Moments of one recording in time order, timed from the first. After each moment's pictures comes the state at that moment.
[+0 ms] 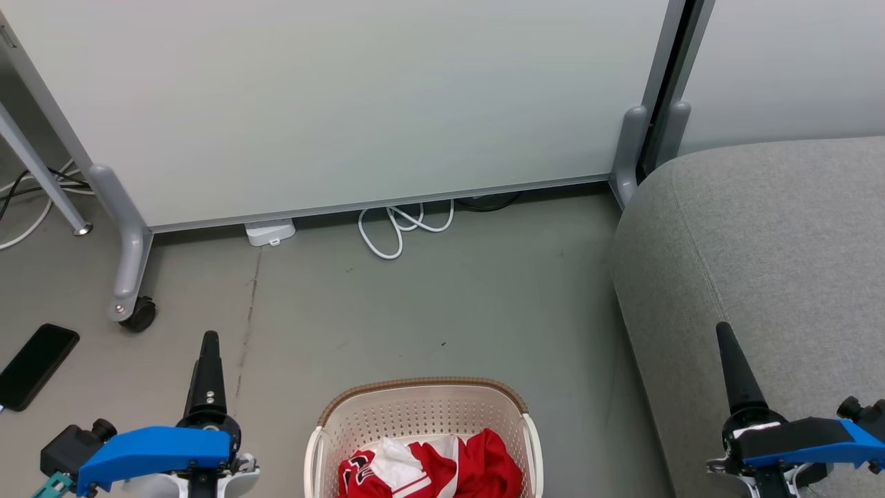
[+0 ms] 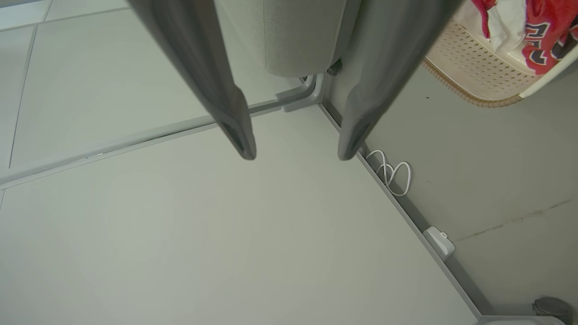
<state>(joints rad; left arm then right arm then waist) -0.05 0.04 0.05 0.23 -1.24 -0.08 -0.01 -0.07 -0.04 -0.08 0.26 1.17 0.13 -0.01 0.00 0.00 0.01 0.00</state>
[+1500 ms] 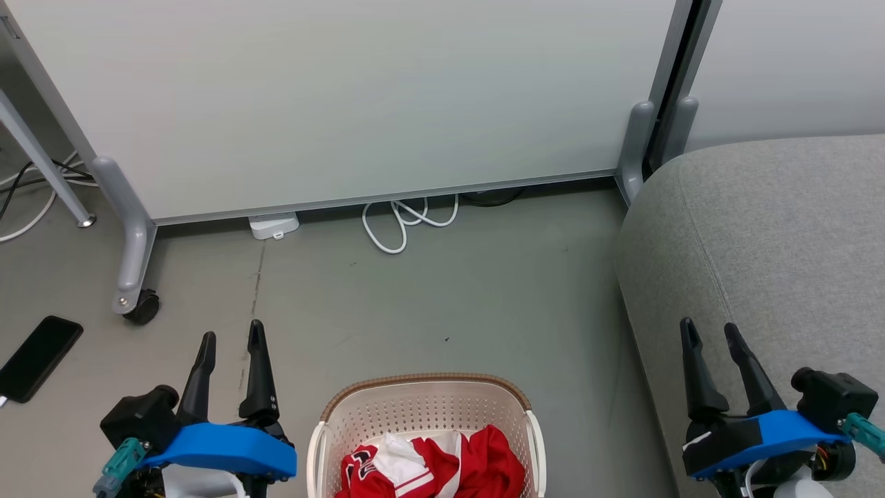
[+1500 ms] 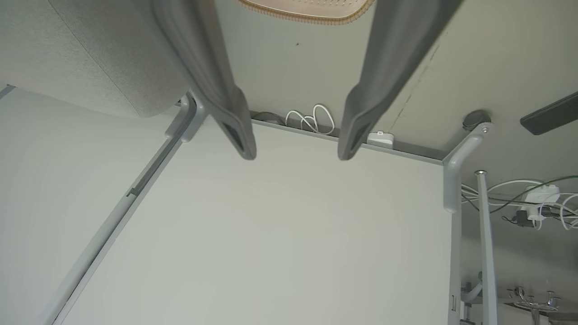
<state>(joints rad) -0.05 0.09 -0.10 0.20 -0.48 -0.02 -0.15 -0.09 -0.04 -0.05 0.26 0.39 0.13 -0.15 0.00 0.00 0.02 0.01</state>
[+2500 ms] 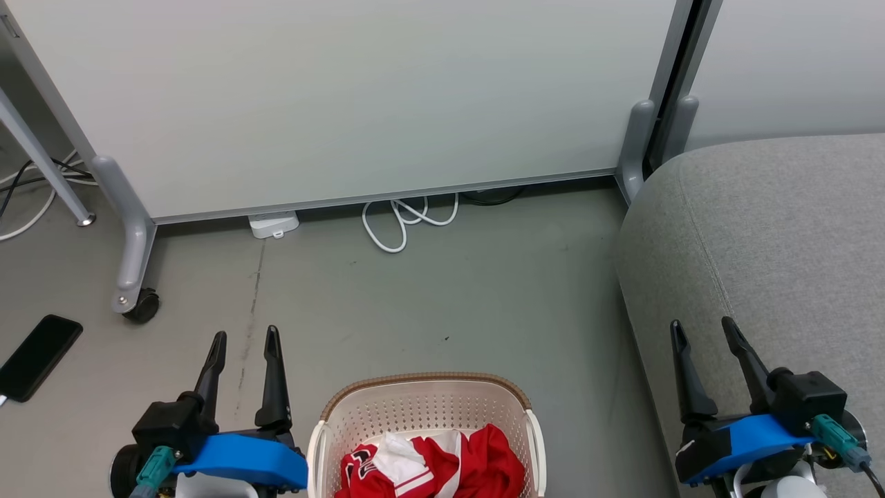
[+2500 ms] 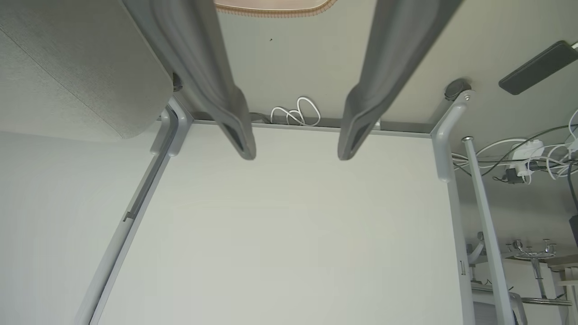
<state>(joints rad) -0.05 0.08 -0.10 0.24 -0.29 -0.04 -0.22 -0.10 -0.05 -0.05 0.29 0.12 0.13 -0.22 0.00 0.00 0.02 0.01</state>
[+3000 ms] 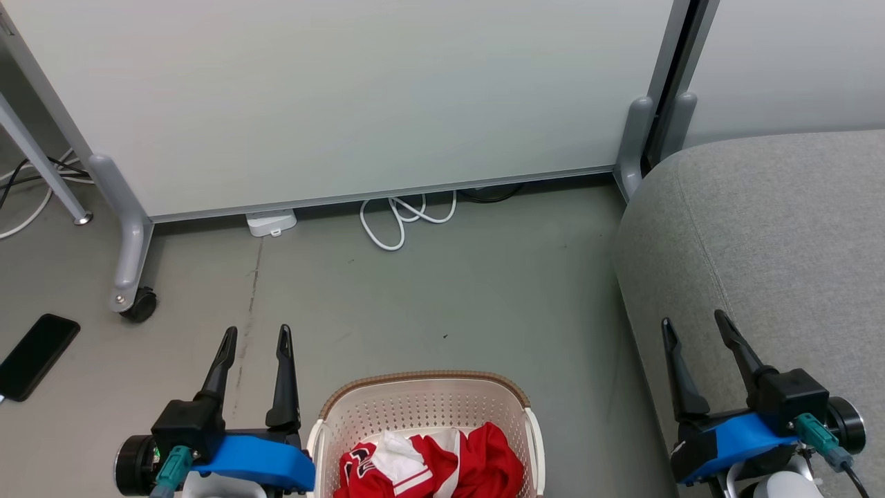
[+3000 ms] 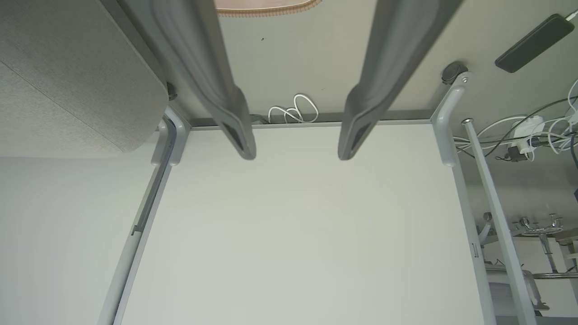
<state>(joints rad) -0.06 0.07 -0.10 0.27 -0.19 -0.07 -0.25 -0.11 -0.05 -0.04 0.30 0.01 0.13 -0.25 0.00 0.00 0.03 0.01</state>
